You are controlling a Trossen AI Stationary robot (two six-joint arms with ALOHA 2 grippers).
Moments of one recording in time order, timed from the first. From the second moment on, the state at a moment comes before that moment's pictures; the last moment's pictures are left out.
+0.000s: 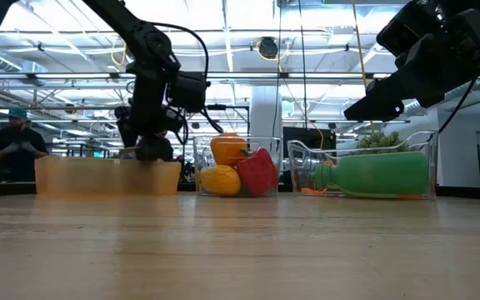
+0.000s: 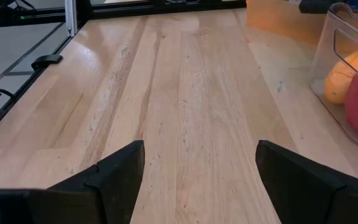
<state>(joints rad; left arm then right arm) 0.45 1.81 1.17 -0.97 -0.62 -0.37 0.27 1.08 0.31 0.39 0.19 0.20</state>
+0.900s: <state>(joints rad) 0.38 1.27 1.17 -0.83 -0.24 -0.25 0.28 1.07 0.31 0.35 0.17 0.22</state>
